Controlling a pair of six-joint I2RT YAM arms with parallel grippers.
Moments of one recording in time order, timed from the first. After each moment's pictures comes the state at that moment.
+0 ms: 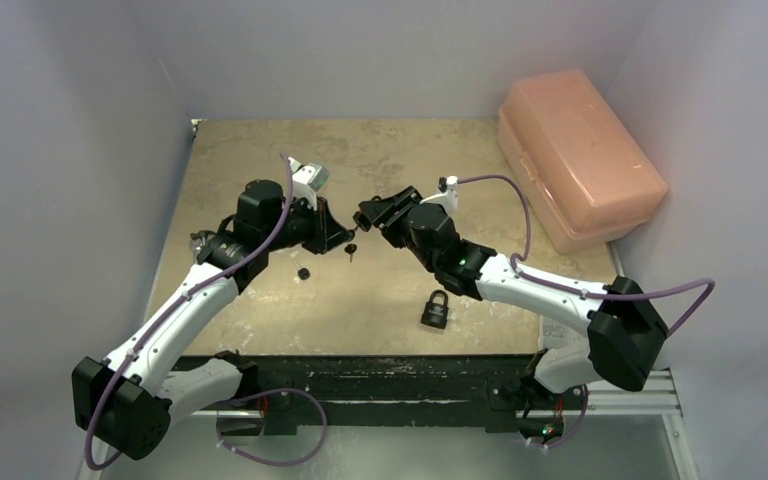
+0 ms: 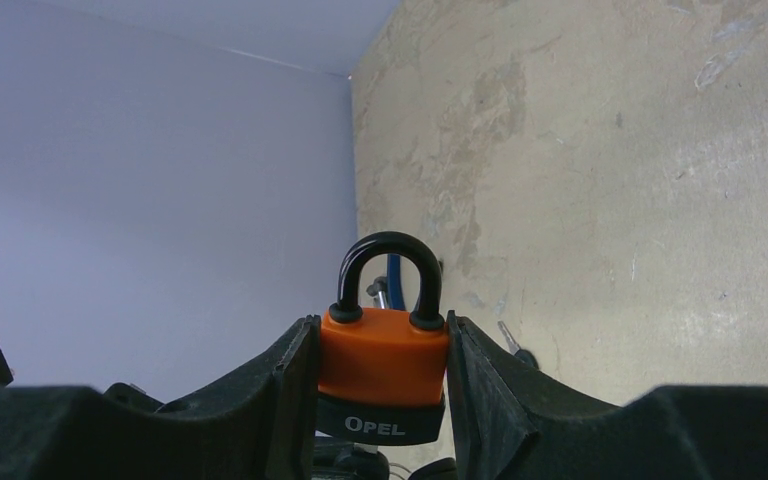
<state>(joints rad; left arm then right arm) -0.43 1.07 0.90 -0.28 0.45 -0.31 0.90 1.41 0.94 0.20 0.41 1.31</state>
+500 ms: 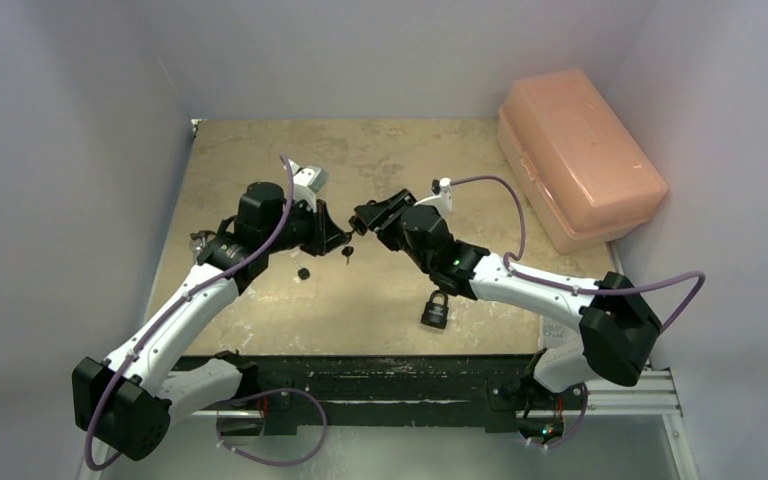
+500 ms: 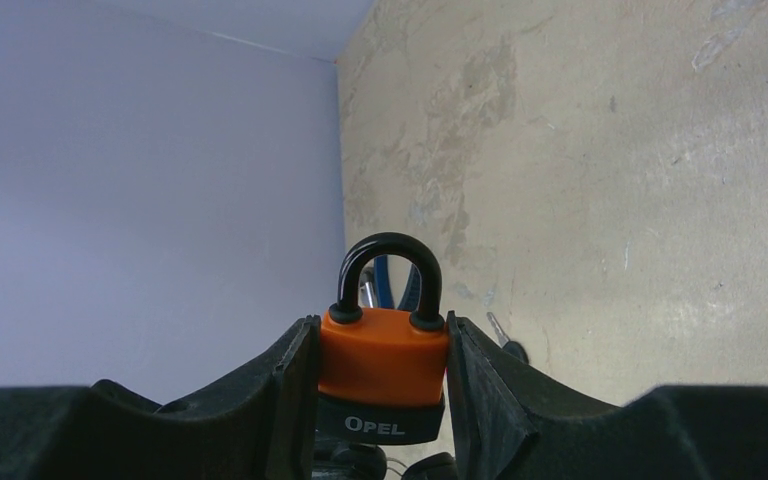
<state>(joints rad) -0.43 1.06 0.89 -0.31 0.41 -0.31 0.92 1.45 0.95 0.20 0.40 1.30</state>
